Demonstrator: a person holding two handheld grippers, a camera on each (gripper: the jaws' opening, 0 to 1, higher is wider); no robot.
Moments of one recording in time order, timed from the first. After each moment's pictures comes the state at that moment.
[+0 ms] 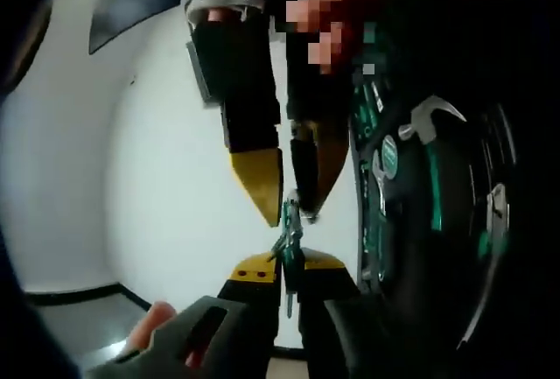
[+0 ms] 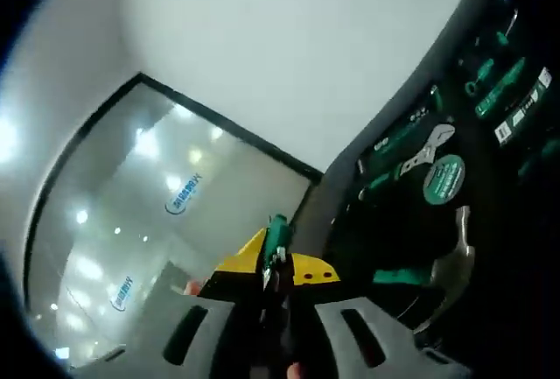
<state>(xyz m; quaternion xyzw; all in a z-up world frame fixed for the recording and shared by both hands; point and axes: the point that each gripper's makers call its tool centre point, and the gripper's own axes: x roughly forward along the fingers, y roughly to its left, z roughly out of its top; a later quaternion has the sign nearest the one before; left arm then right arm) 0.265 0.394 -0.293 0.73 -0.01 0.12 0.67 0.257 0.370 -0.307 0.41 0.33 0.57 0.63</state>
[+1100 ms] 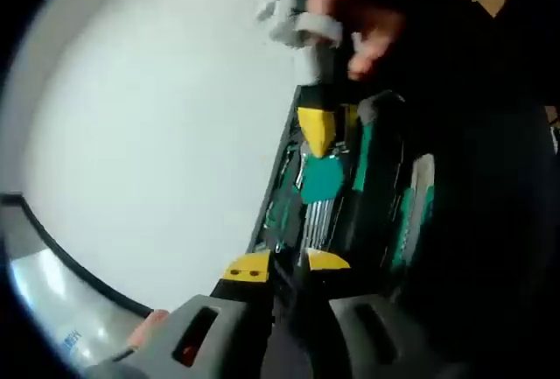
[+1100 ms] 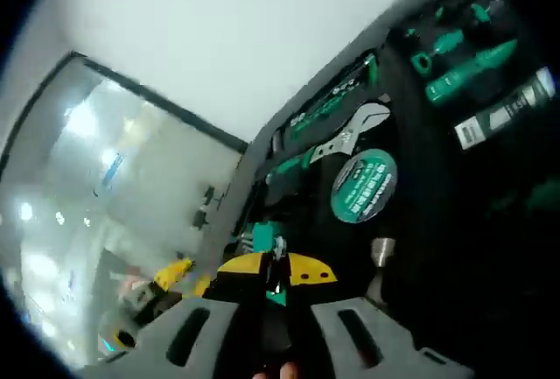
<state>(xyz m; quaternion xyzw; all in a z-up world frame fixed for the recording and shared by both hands) 0.240 0.442 -0.360 0.54 0.15 -0.02 0.83 0.302 0.380 -0.391 0.21 0.39 0.52 0.73</state>
